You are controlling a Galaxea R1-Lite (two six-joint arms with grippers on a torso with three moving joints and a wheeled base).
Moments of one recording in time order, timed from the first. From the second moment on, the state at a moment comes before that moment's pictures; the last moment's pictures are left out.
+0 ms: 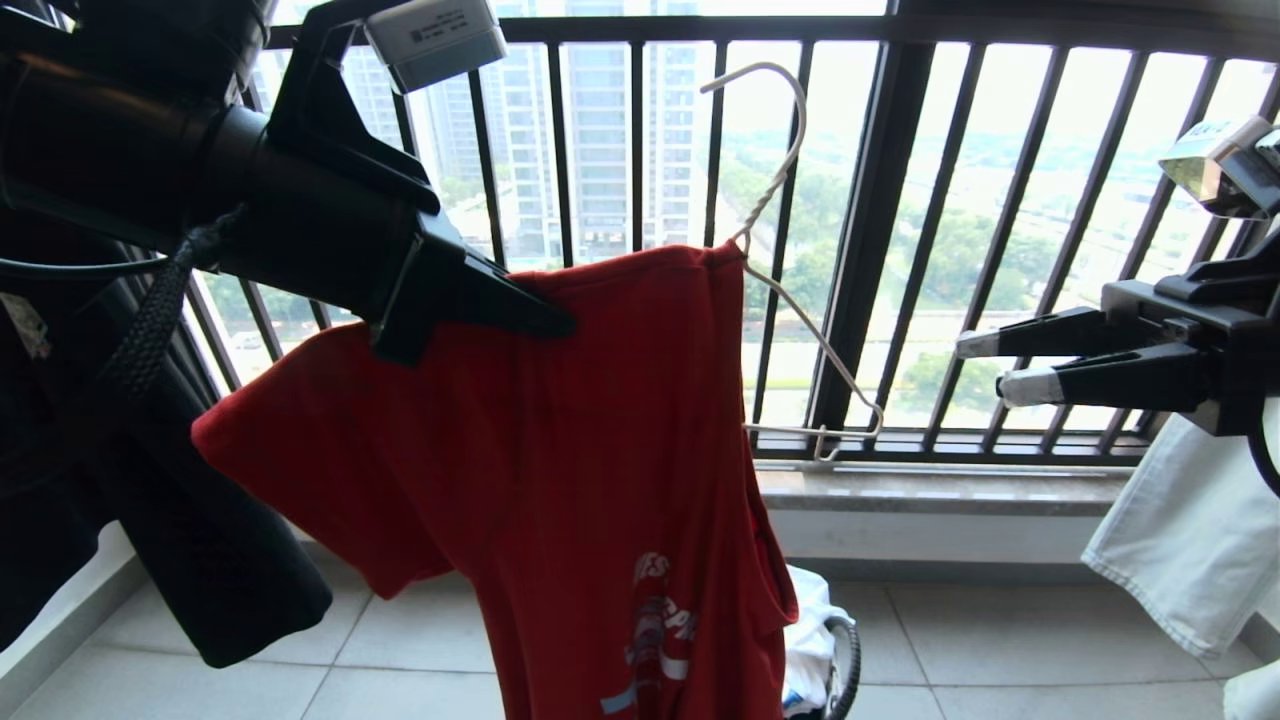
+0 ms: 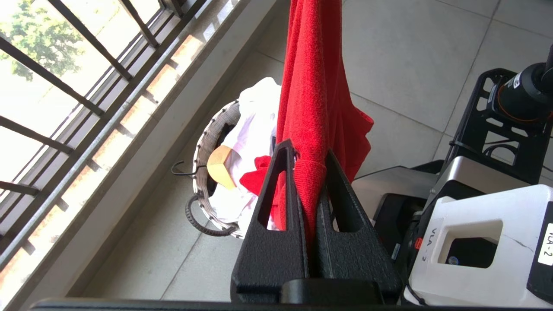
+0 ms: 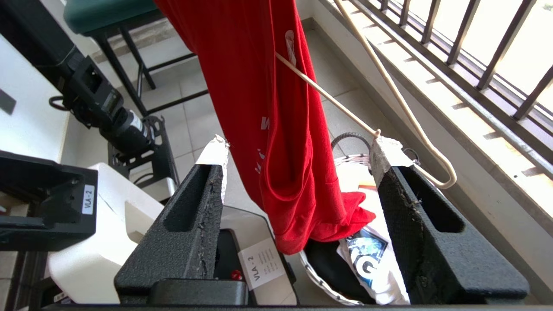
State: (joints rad) left arm -0.51 1.62 -1.86 0.79 -0.50 0.37; right arm -0.02 1.48 -1.31 0.42 1.18 -0.40
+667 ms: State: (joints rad) left arm -0.50 1.60 -1.65 0.39 -0.51 0.17; right arm -0.04 1.37 -1.21 0.45 0.94 0.23
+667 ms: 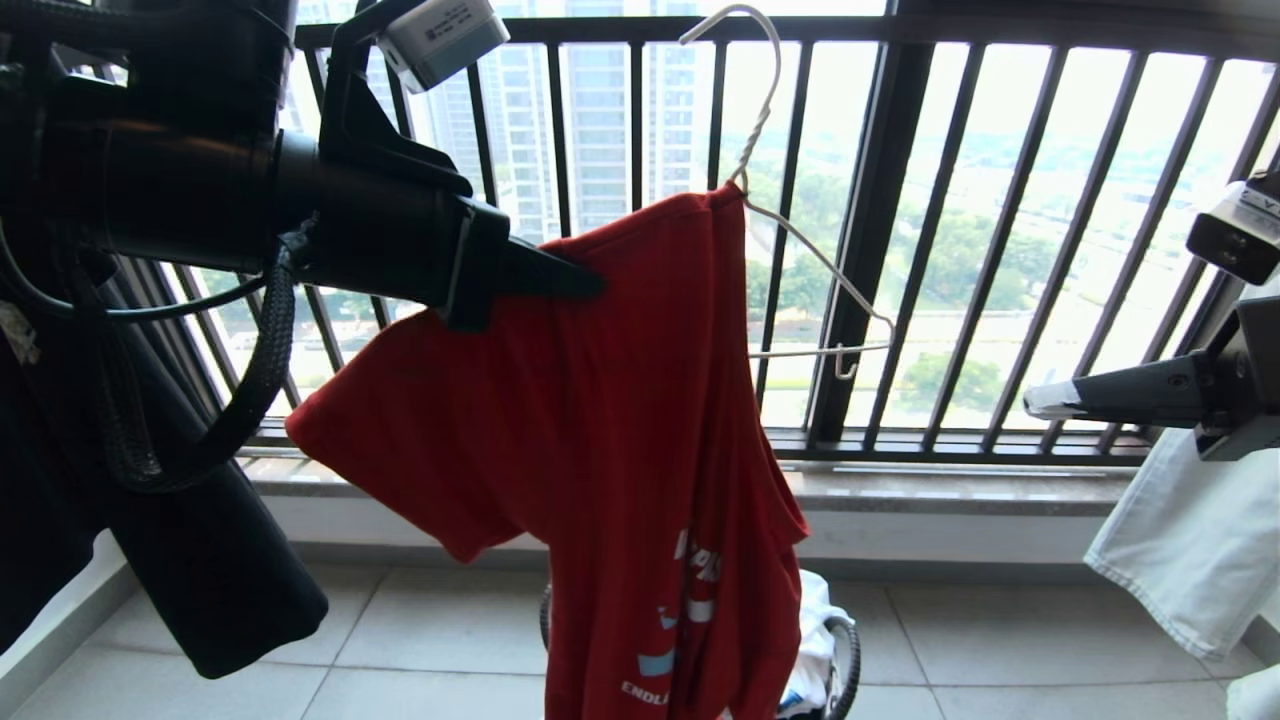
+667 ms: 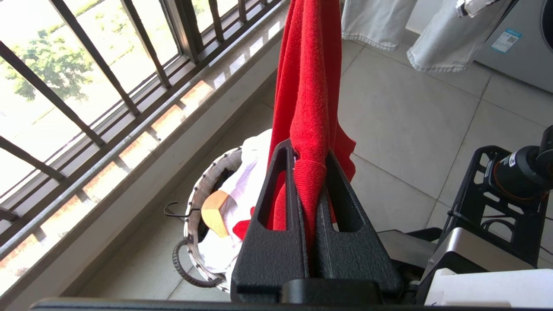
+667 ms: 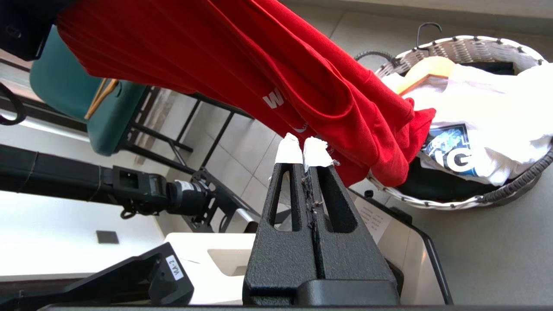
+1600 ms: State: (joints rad) left arm -0.51 1.47 -1.40 0.18 -0.51 0.03; right arm 0.14 1.72 -1.18 0.33 0.86 0.42
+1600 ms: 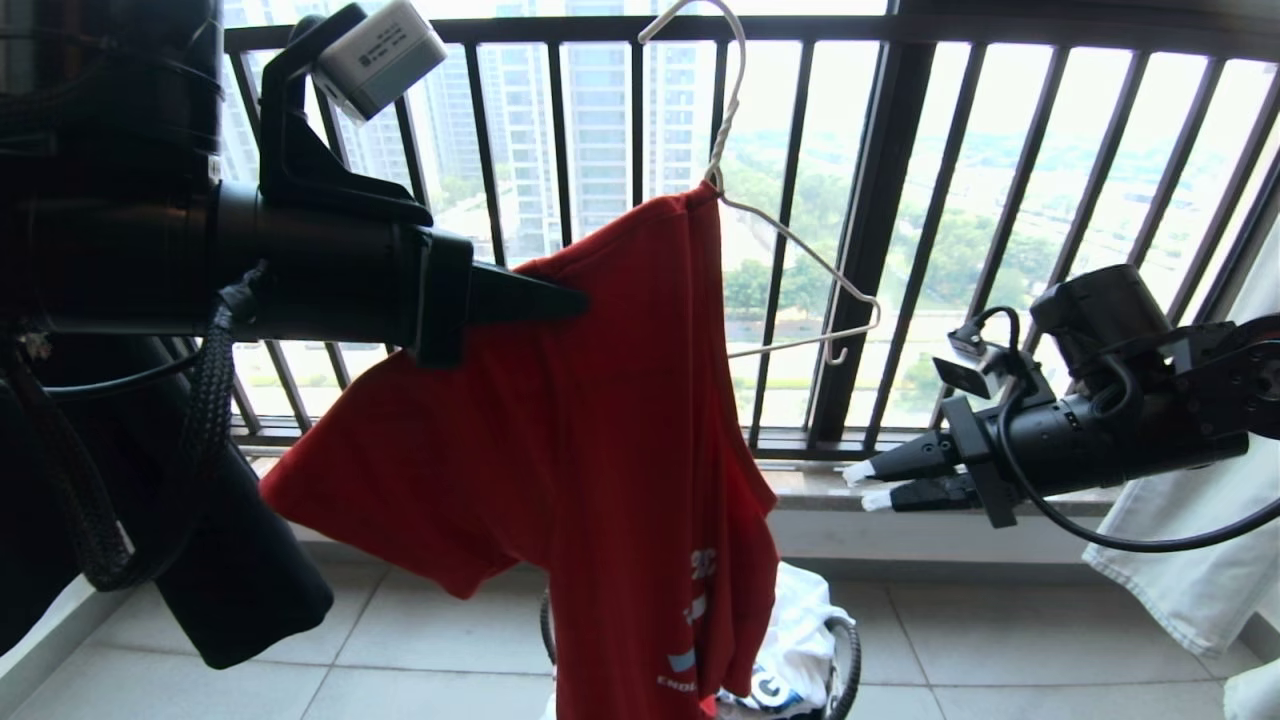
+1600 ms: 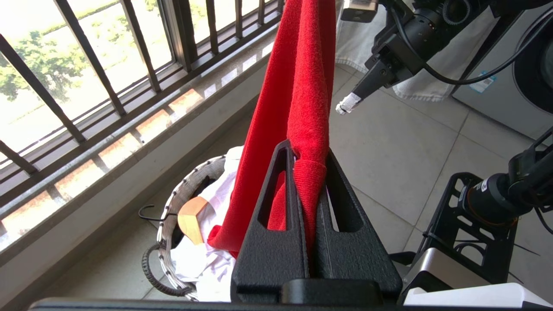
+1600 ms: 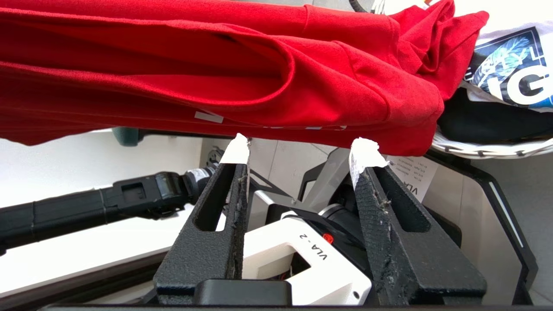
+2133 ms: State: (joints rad) left arm -0.51 1.44 -1.36 0.18 -0.51 0.03; right arm 0.29 1.84 -1.18 0.14 0.66 0.67
